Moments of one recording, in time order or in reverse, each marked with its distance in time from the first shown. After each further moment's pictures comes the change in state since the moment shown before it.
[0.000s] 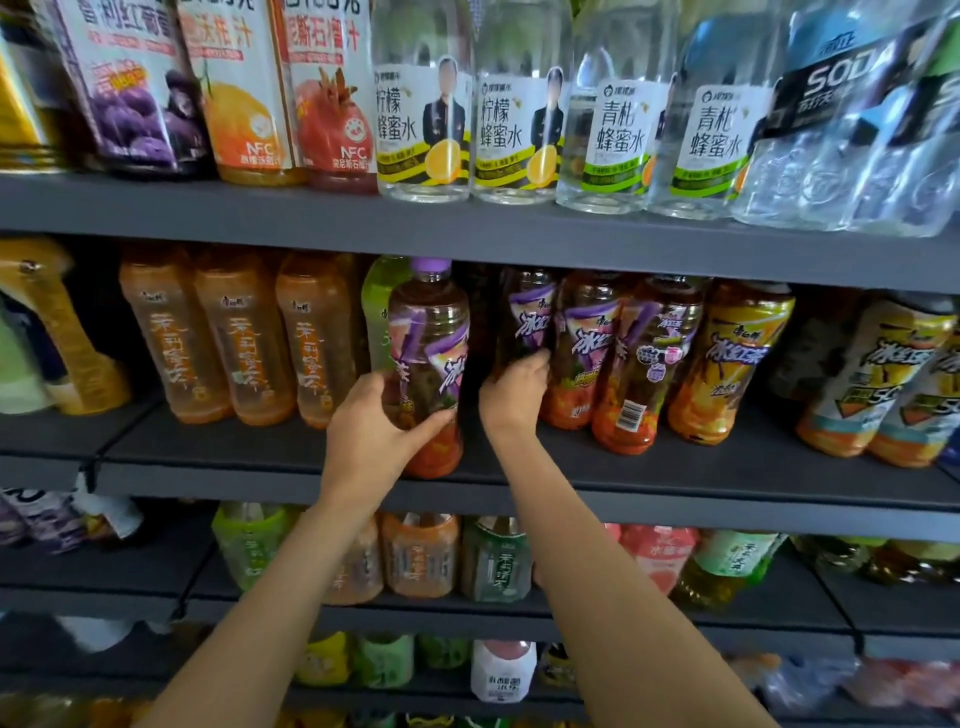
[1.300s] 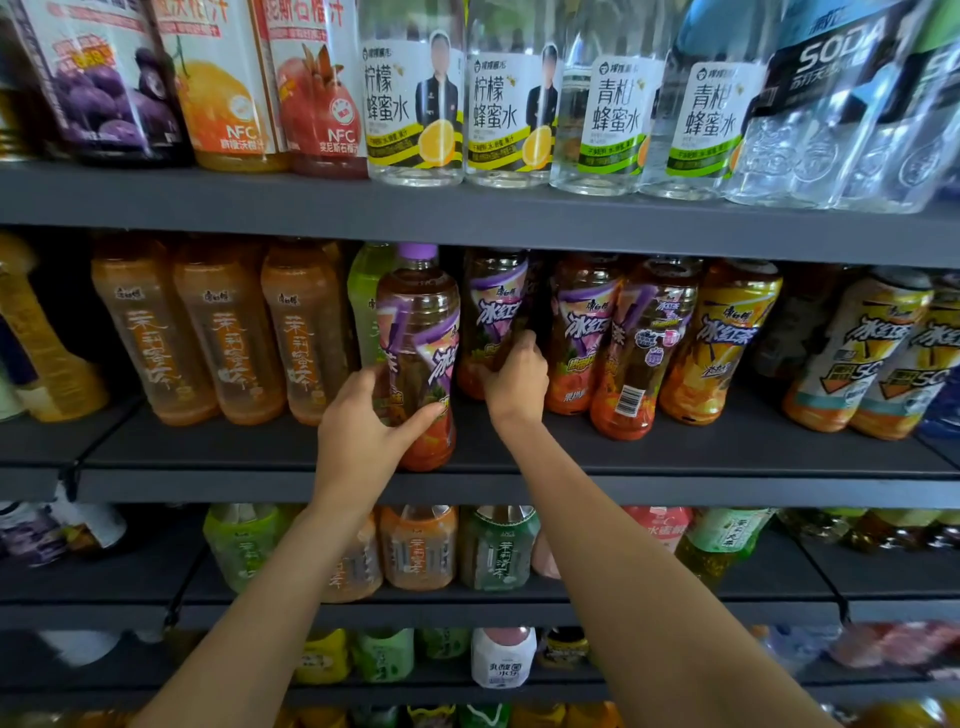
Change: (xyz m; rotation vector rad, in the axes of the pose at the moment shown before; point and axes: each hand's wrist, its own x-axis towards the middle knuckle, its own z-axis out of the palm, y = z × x) left_hand -0.002 -0.006 0.000 -0.058 -0.029 0.011; right_hand 0.006 0.013 -0.004 -0.017 0.095 -0.087
